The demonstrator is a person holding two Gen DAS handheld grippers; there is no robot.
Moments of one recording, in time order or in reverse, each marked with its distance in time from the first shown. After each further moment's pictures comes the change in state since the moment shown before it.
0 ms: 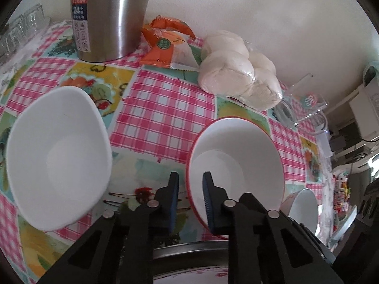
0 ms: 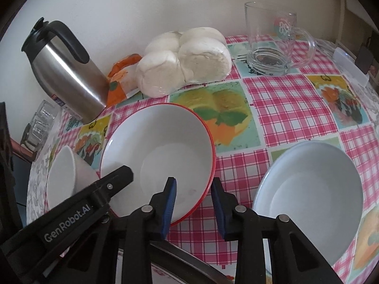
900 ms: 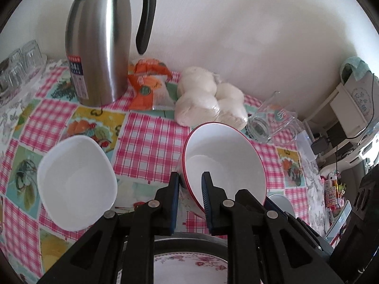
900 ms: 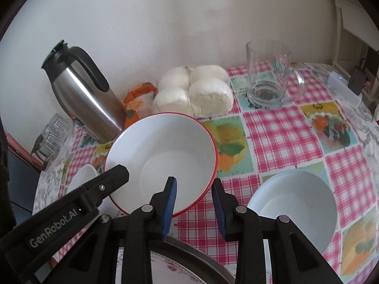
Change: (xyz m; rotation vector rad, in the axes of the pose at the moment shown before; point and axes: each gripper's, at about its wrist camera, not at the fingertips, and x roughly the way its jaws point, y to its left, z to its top) left arm -0.063 -0.029 0.008 0.101 -0.141 -0.011; right arm -0.054 0.006 0.010 -0.020 -0.144 0.030
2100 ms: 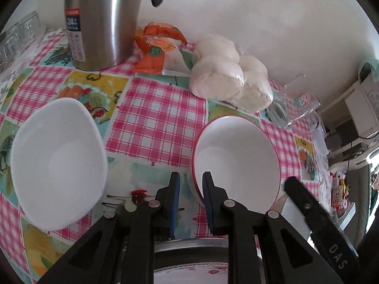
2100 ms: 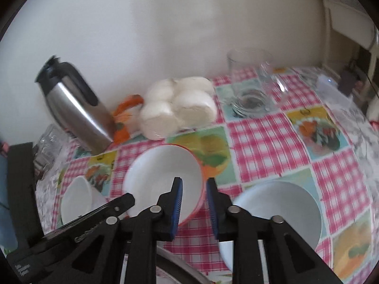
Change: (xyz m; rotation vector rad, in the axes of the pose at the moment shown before) left arm 0.056 0.018 -0.012 -0.068 0.143 0.005; right arm 0.007 -0.026 0.005 0.066 -0.010 0.003
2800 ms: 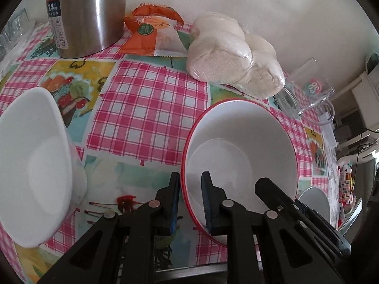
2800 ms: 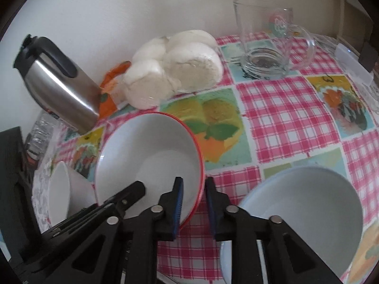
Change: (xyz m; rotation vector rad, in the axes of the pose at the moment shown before) left arm 0.035 -0.001 0.003 0.020 0.062 0.012; right arm 0.056 0.000 -0.006 -0.024 0.149 -0.002
